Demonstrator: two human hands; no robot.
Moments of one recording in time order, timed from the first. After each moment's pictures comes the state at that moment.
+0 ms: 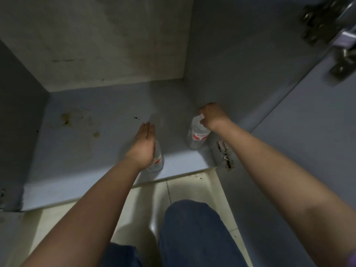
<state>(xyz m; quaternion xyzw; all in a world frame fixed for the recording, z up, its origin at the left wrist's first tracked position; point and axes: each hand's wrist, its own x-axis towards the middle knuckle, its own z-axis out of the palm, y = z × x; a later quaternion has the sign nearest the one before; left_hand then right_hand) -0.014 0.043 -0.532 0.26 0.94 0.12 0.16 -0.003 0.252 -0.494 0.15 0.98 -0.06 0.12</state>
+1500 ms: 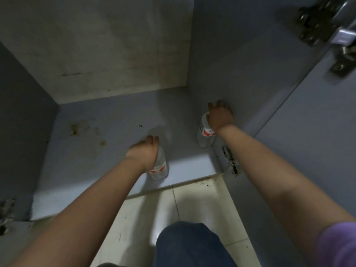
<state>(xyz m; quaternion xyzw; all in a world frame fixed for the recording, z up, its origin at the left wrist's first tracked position) -0.016 0.045 -0.515 0.29 0.94 -0.07 0.18 -0.018 0.273 -0.523 0.23 0.97 -0.02 0.06</state>
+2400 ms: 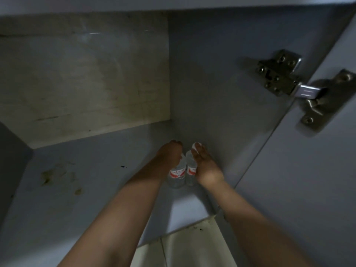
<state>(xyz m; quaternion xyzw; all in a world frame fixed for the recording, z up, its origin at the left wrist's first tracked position) -0.086 0.198 -0.514 0.36 0.92 0.04 0.16 0.007 0.290 -0.550 0.16 0.97 -0.19 0.03</state>
